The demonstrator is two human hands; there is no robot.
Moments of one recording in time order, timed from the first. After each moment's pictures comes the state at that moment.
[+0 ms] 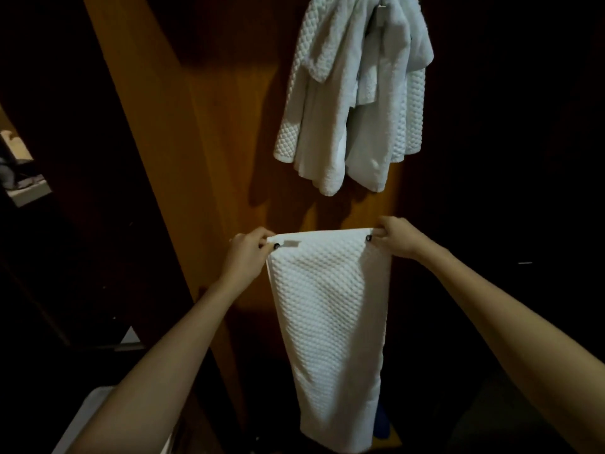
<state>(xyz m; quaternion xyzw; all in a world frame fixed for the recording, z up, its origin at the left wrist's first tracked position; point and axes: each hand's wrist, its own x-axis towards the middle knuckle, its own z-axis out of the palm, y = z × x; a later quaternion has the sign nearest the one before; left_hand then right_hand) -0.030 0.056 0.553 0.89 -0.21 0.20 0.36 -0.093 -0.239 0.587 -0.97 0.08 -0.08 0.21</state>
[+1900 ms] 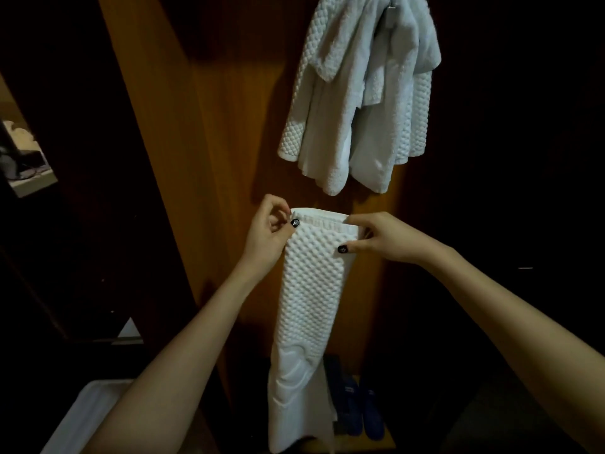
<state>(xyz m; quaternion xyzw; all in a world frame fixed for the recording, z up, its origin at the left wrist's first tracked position) -0.066 0.029 0.591 0.68 -0.30 0.11 0.66 -0.132 -0.191 0.629 -0.94 -0.15 -0.04 0.29</state>
